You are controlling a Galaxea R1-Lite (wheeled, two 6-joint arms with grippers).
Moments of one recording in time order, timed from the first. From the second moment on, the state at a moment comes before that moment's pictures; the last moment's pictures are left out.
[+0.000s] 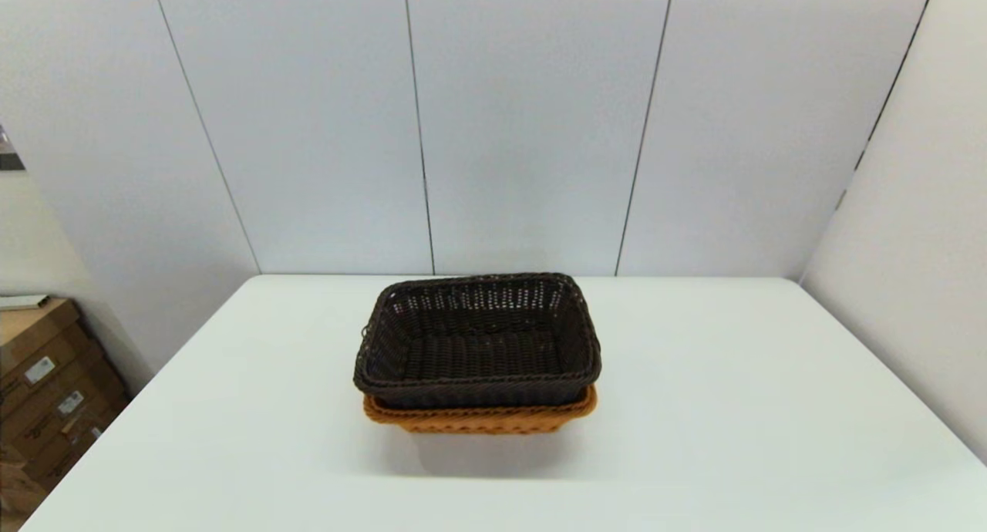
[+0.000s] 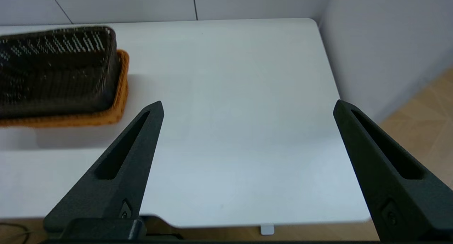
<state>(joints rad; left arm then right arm) 0.00 0.00 -0.01 0.01 0.03 -0.09 -0.07 0.72 -1.14 0.76 0.00 0.00</state>
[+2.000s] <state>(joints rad) 0.00 0.00 -0.01 0.01 0.03 -0.09 0.00 0.00 -0.01 0.00 -0.01 0.01</state>
